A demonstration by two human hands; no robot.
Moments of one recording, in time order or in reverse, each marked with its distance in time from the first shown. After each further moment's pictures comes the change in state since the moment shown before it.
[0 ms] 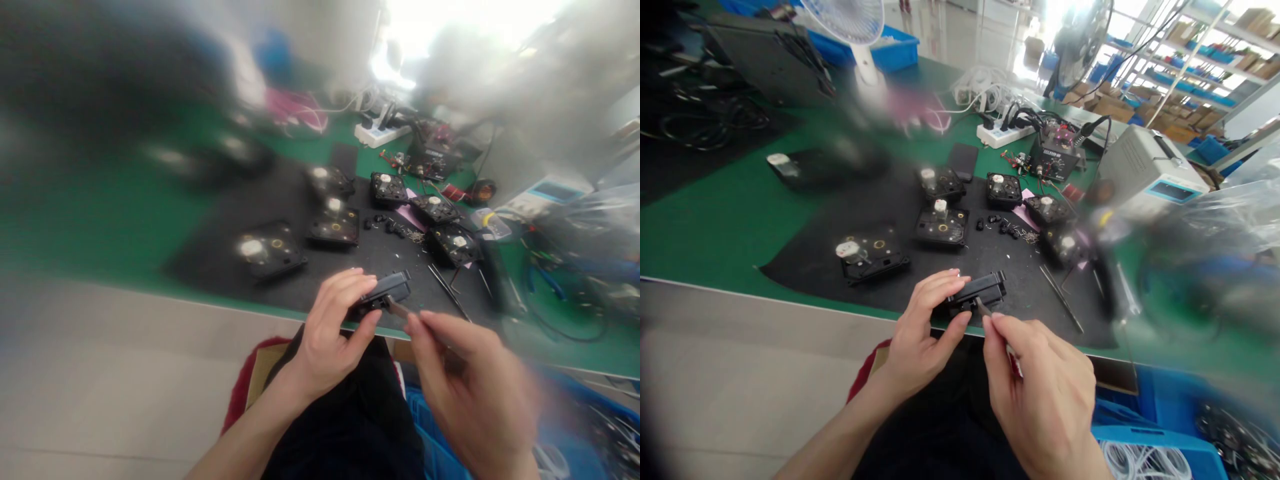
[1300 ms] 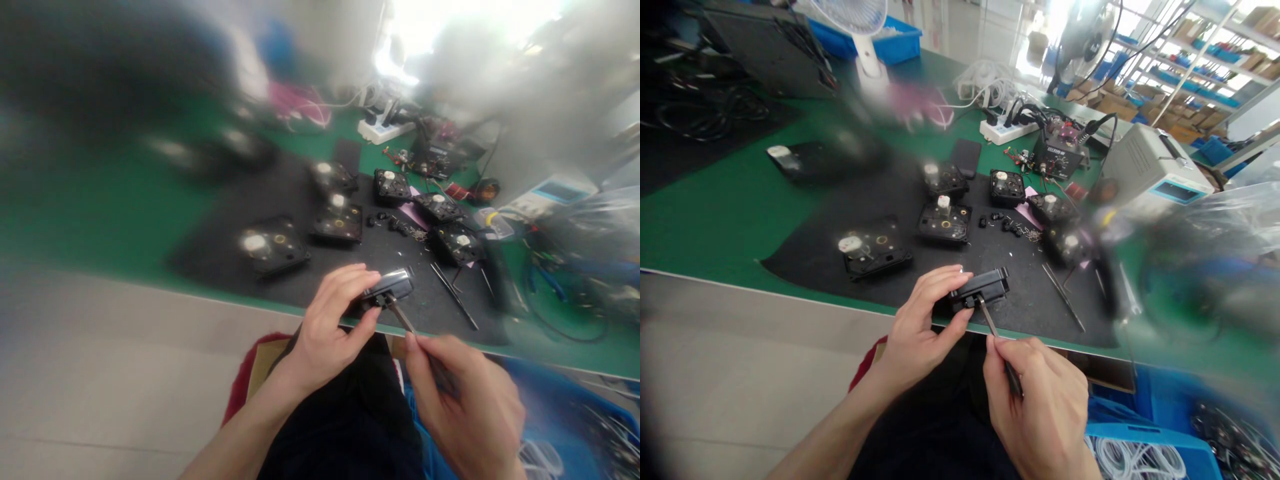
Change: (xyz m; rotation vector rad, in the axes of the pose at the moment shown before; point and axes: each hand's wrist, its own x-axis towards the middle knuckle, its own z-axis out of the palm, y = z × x) left_hand 0.003 0.000 -0.006 -0.013 -0.034 -0.046; right_hand -0.023 -0.003 0.004 0.049 -0.044 0.030
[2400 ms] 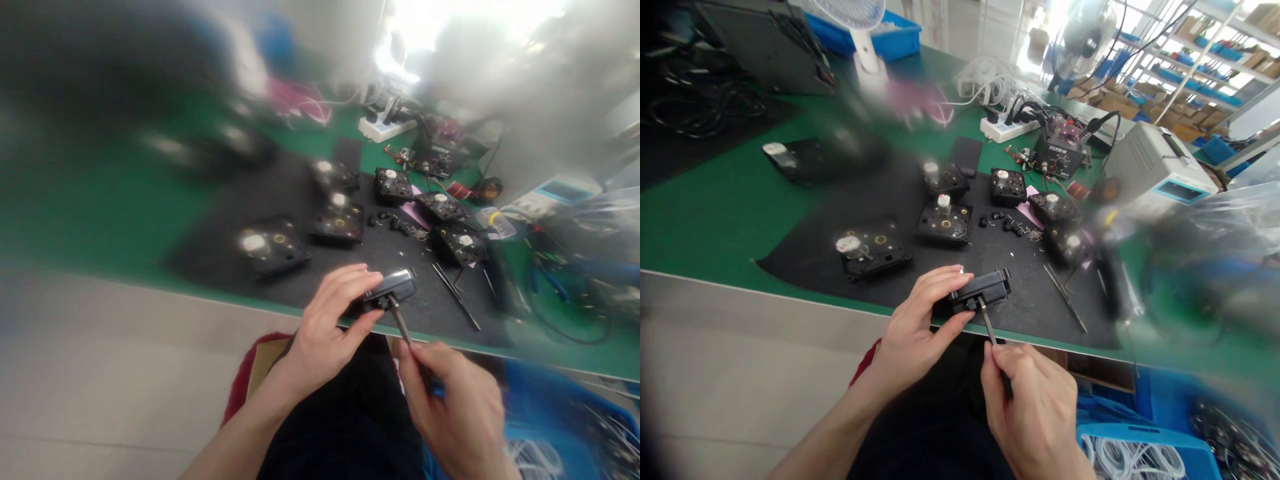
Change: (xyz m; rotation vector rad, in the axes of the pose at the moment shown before) left_hand 0.002 0.000 -0.006 -0.015 -0.033 -0.027; right_hand -0.007 0.003 0.009 0.000 -0.012 -0.044
